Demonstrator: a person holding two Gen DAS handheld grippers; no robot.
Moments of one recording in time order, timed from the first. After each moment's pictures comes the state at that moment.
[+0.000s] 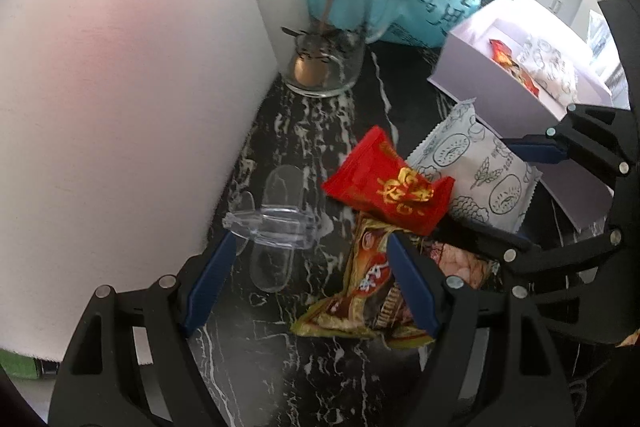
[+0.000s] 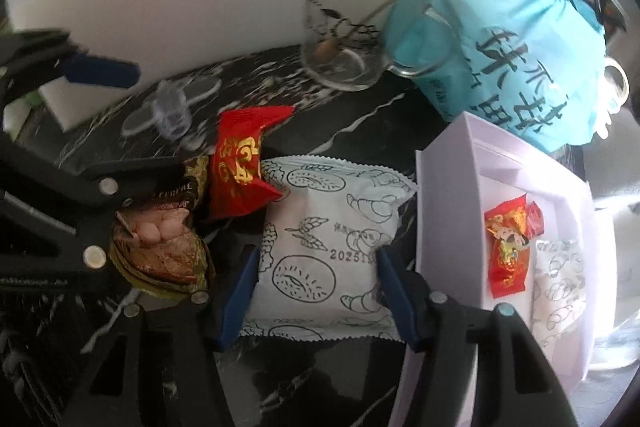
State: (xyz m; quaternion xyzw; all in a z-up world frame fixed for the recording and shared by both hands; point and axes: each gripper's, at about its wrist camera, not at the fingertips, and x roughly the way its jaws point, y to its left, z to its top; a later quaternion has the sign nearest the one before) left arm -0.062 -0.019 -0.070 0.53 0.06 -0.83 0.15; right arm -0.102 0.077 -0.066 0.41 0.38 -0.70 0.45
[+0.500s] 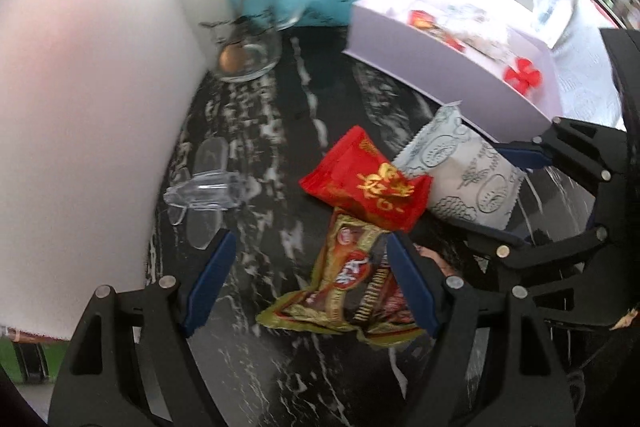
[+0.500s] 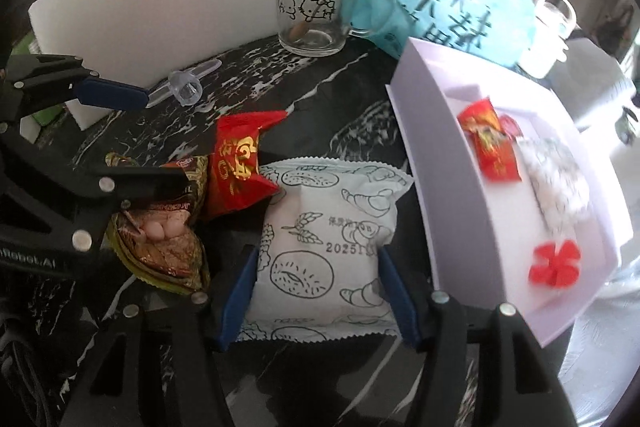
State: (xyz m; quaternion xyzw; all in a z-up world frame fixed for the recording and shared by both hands) left arm -0.035 0.021 -0.068 0.52 0.03 -0.85 0.06; right arm -0.072 0.149 -0.062 0.43 0.28 -0.75 0.41
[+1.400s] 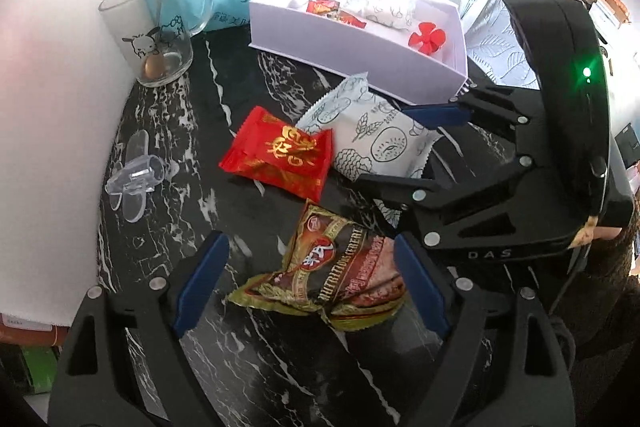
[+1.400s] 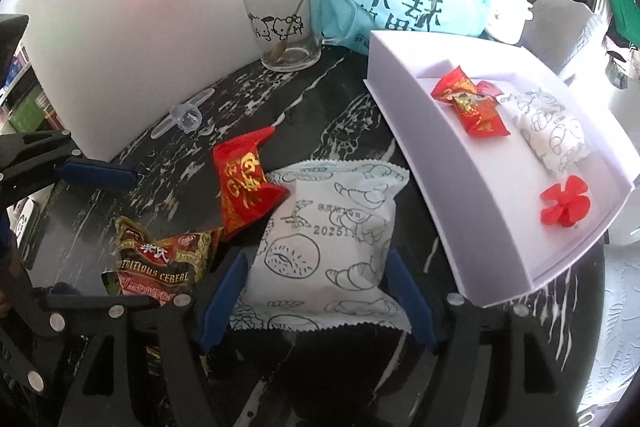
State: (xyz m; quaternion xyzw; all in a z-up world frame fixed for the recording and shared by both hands) left arm -0.005 0.059 -0.062 0.52 0.02 -0.85 -0.05; right arm -0.074 0.169 -0.062 0.44 0.18 -0.78 0.41
